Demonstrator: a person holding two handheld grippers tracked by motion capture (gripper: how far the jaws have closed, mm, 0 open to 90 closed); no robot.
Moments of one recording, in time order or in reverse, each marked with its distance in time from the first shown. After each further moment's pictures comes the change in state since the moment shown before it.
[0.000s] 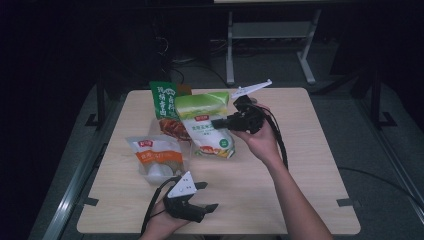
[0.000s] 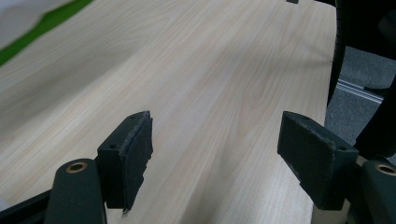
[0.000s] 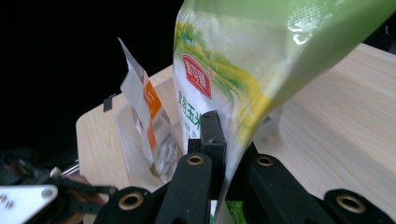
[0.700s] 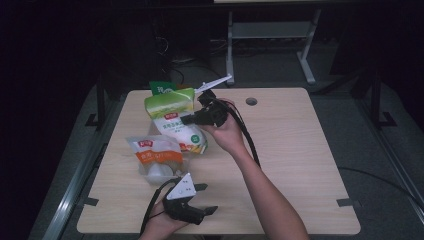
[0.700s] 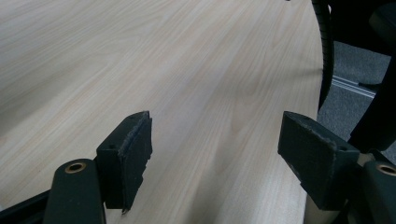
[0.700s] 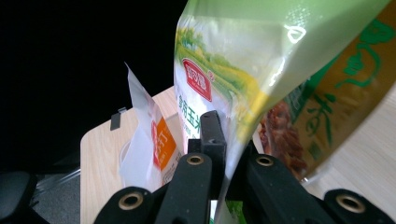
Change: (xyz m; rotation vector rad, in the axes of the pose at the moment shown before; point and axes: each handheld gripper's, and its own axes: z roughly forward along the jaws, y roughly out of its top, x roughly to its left) left arm -0.001 -0.002 -0.002 0.009 -0.016 0.021; right arm 0.015 0.038 0.075 0.023 0.062 -0.019
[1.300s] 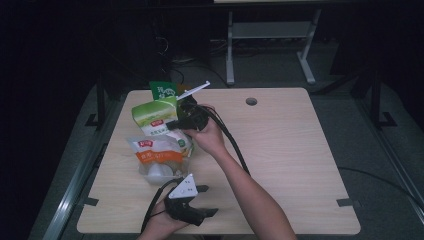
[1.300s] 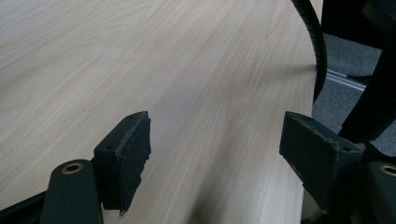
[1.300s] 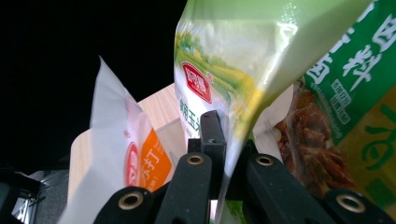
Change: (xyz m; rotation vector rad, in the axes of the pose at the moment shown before) left arm 0.002 -0.004 0.006 0.023 -0.045 -0.006; right arm -0.005 -0.001 0.063 0.038 0.040 0.012
